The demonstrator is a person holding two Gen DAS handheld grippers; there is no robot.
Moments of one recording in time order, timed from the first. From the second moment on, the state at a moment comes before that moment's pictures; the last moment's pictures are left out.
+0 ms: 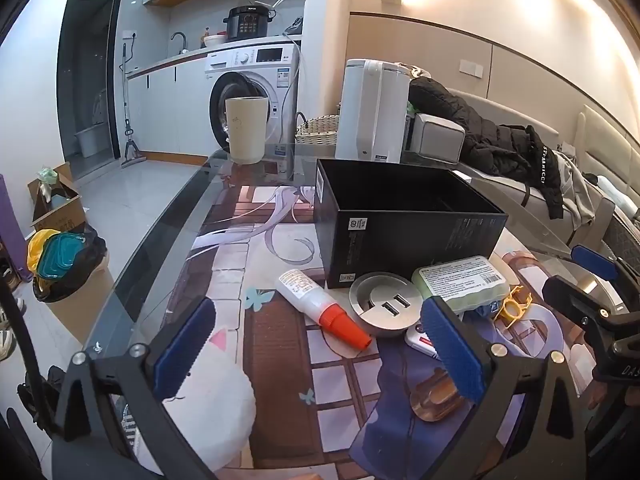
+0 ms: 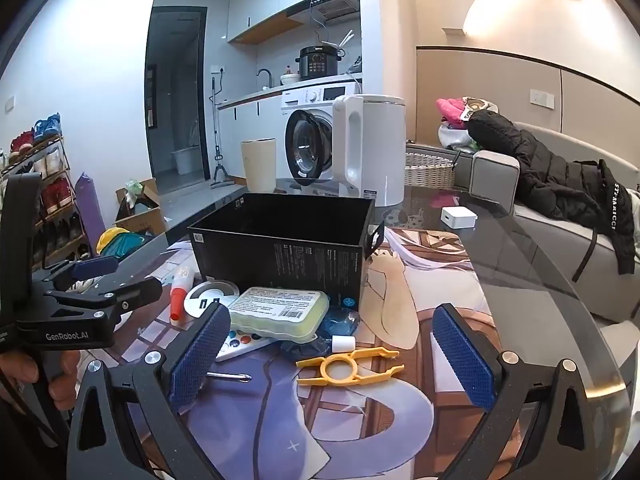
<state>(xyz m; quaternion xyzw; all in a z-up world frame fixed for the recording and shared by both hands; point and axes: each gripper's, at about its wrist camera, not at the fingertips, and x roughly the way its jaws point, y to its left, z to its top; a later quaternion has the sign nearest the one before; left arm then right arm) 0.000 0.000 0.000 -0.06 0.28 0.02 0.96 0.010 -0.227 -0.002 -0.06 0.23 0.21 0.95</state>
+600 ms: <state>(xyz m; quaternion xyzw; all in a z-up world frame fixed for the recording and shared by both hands) -0.004 0.002 0.003 -0.05 0.27 0.02 0.96 0.015 -0.224 -0.005 -0.07 0.24 0.21 0.95</state>
